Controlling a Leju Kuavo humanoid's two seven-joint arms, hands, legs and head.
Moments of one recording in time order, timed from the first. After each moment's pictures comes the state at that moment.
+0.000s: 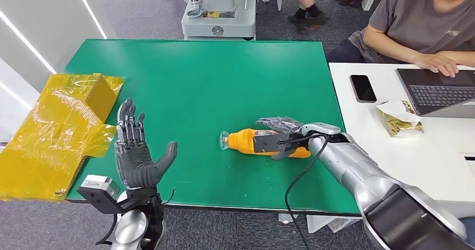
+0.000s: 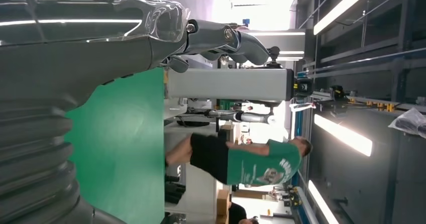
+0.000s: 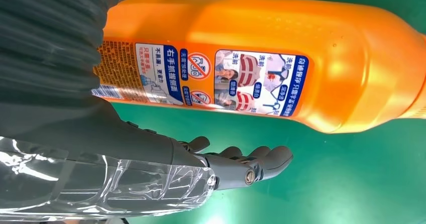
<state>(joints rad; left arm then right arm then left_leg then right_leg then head) -0.06 -0.20 -0.30 -1.40 0.00 0.29 -0.70 -0.96 -0.05 0.92 -0.37 0.55 0.31 -0.40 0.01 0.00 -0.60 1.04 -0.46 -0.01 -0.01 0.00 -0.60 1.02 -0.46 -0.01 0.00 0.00</state>
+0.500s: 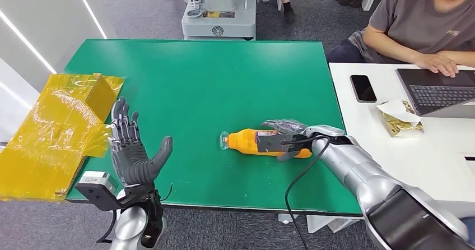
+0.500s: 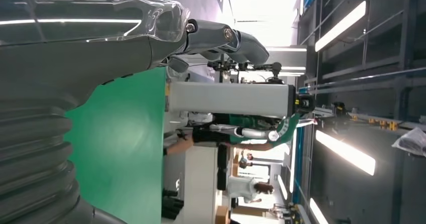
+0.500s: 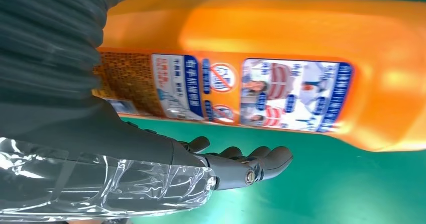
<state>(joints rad) -0.08 -0.22 -0.28 -1.39 0.00 0.33 -0.70 -0.96 -0.06 0.92 -0.35 0.54 0.31 -0.36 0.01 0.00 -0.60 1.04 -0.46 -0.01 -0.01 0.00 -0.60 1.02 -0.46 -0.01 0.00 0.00</state>
